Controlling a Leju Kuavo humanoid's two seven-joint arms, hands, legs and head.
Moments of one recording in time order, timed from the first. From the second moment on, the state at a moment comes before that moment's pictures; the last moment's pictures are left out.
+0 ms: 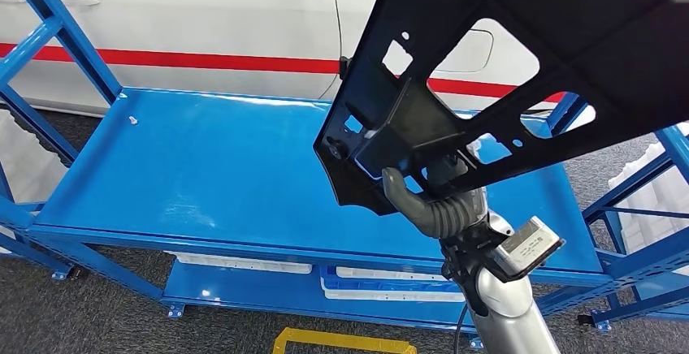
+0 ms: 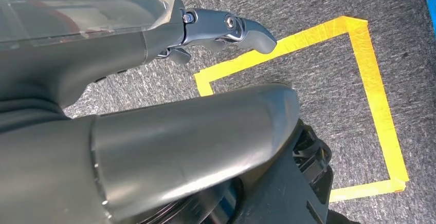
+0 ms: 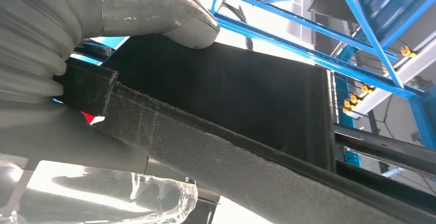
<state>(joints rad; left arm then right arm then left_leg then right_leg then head) -0.09 -0.02 0.22 -0.29 -0.62 -0.41 -0.27 -0.20 -0.07 0.36 -2.02 -0.04 -0.05 -0.39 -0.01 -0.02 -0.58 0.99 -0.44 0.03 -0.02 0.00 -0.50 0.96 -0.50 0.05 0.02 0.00</state>
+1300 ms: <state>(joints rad) -0.09 0.00 0.24 -0.27 -0.60 -0.41 -0.28 -0.28 -0.10 0.45 -1.97 -0.01 -0.08 -0.31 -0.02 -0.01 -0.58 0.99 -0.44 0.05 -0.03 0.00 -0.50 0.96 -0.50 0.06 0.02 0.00</state>
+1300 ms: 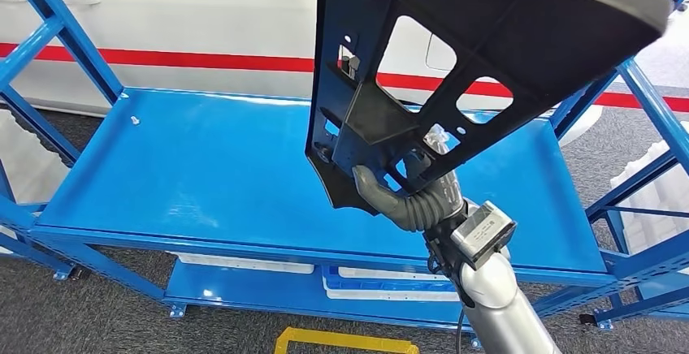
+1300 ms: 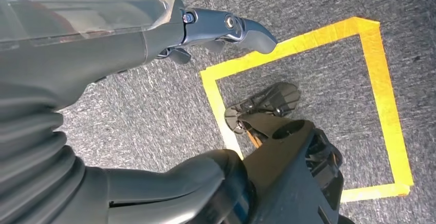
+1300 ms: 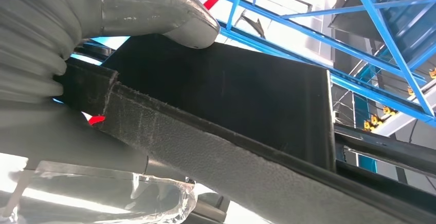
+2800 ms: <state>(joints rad) -0.12 -0.02 0.23 -0.28 -0.63 -0.41 -0.25 -0.13 -0.07 0.35 -2.01 0.09 -0.05 -0.38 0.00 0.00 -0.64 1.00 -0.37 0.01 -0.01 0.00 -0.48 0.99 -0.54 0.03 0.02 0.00</state>
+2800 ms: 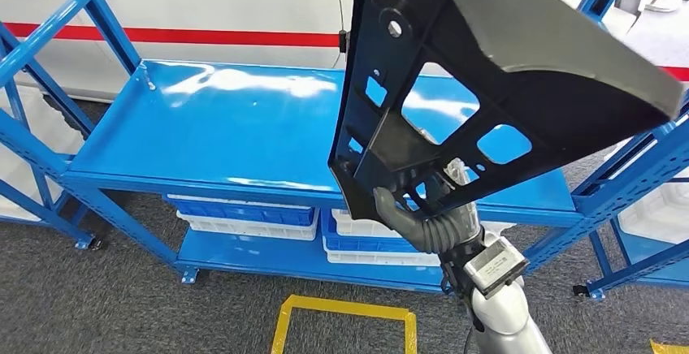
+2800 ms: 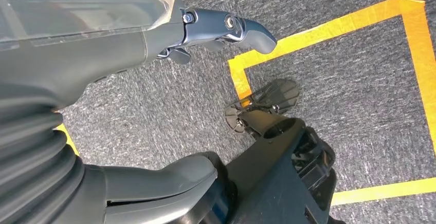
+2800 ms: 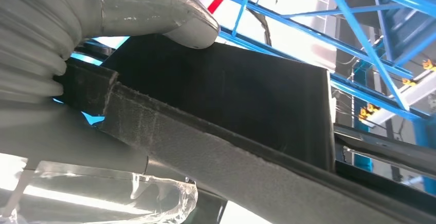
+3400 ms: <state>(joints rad) -0.13 -0.02 0.22 -0.29 -0.64 -0.41 -0.24 -0.11 -0.04 0.32 -2.03 0.12 -0.03 -0.39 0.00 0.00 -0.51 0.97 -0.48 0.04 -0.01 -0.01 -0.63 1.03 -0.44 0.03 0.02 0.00</state>
